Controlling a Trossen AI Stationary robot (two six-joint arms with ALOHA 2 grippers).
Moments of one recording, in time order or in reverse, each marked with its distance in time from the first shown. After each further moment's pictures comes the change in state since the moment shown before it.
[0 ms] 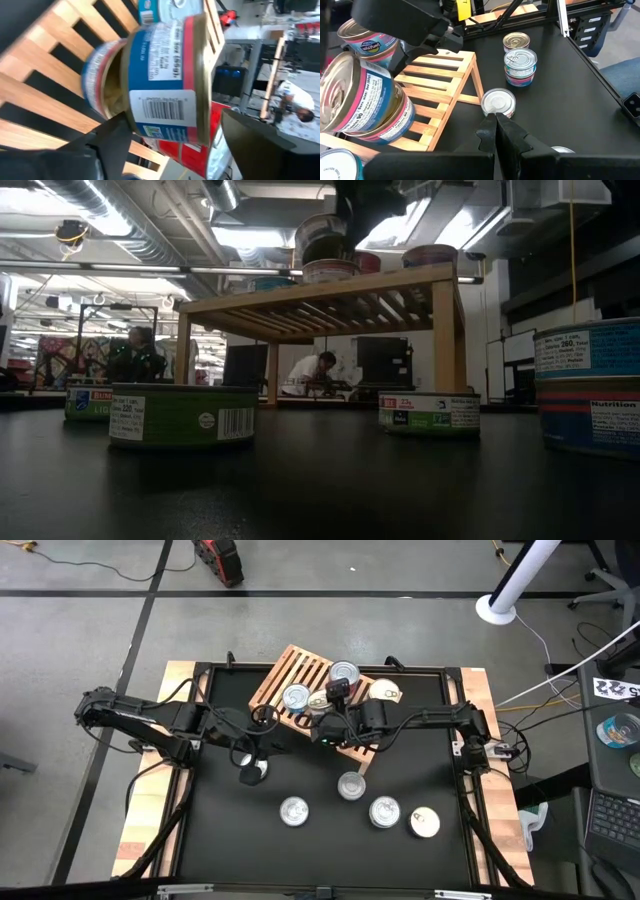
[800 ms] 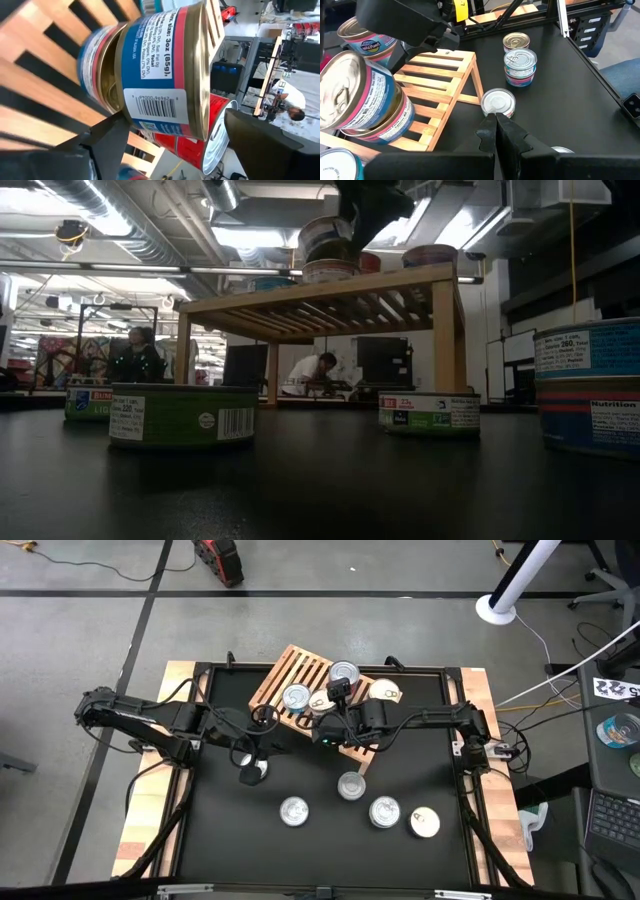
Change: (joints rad) left arm 0.000 0.000 0.000 0.000 0.000 -0.004; right arm -0.001 0.001 0.000 -0.039 0.020 -0.018
